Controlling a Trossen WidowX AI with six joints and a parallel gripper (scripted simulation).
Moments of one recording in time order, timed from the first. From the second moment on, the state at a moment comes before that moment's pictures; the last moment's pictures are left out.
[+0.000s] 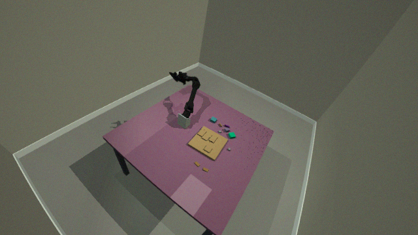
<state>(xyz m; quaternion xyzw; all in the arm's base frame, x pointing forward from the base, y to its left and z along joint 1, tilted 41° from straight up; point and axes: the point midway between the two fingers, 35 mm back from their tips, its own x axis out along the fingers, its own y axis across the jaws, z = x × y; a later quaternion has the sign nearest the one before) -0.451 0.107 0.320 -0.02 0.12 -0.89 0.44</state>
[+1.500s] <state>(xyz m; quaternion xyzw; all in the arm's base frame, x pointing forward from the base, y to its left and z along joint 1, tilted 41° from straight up) -0.392 0.262 0.322 0.03 0.14 -0.96 0.24</state>
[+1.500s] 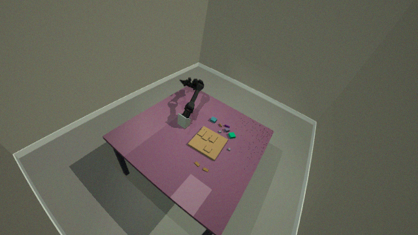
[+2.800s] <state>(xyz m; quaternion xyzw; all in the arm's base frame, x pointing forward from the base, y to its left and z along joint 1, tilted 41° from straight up) -0.267 0.390 0.327 0.08 0.12 -0.99 0.01</state>
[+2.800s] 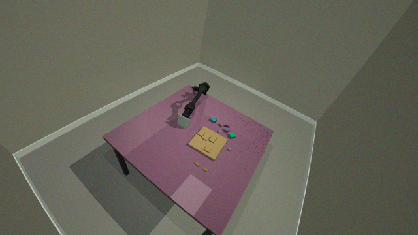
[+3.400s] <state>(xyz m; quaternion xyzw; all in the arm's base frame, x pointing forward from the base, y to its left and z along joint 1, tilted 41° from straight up) -0.194 0.432 0.330 0.10 0.10 -0.98 -0.11</state>
